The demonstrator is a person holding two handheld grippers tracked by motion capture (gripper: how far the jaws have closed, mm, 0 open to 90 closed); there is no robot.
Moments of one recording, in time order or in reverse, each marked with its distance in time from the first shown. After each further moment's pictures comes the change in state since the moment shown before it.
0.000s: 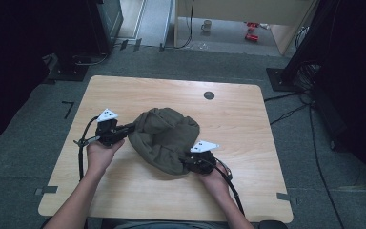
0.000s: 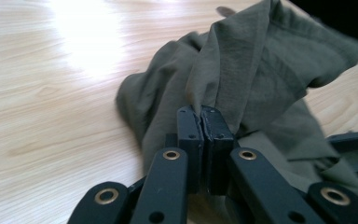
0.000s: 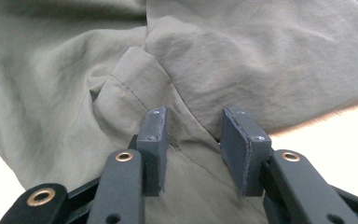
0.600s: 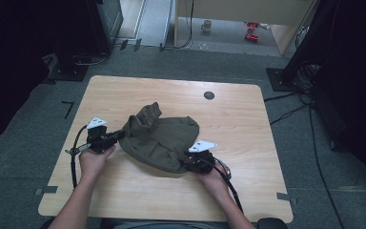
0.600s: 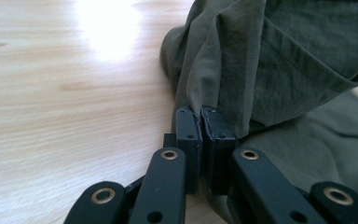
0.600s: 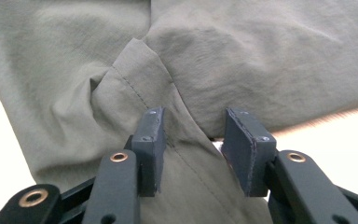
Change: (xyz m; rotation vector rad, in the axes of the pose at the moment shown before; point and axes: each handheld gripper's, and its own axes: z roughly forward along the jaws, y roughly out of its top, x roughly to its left) left arm 0.030 -0.036 -0.003 0.016 0.064 -0.113; right arm 0.002 0.004 0.002 0.021 0.002 -0.018
